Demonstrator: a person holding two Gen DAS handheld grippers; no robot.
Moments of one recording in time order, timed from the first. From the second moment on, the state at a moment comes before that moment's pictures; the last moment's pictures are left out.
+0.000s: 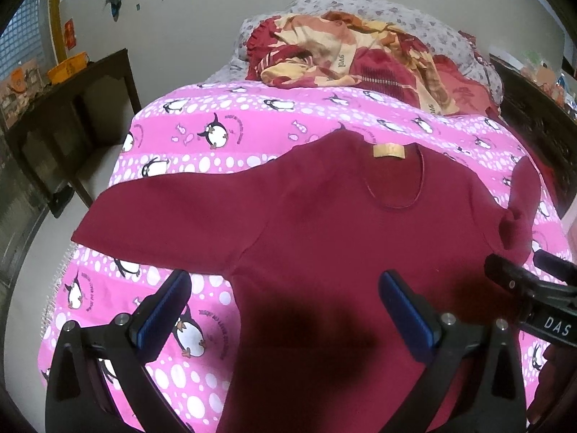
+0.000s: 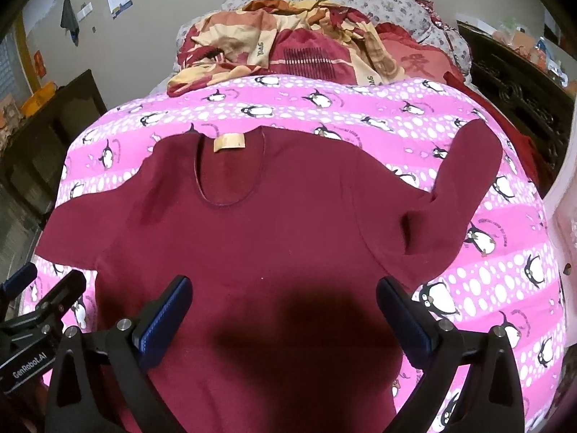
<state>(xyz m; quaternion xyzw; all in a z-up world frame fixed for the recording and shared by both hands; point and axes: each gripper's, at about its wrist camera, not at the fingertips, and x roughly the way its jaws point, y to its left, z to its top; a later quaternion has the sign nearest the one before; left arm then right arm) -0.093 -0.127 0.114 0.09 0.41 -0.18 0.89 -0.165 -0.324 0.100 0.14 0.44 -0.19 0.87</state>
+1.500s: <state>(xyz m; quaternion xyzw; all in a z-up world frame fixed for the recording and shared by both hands) -0.077 -0.118 0.097 0.08 0.42 -0.16 0.89 -0.147 -0.311 0.078 0.13 0.46 -0.19 0.86</state>
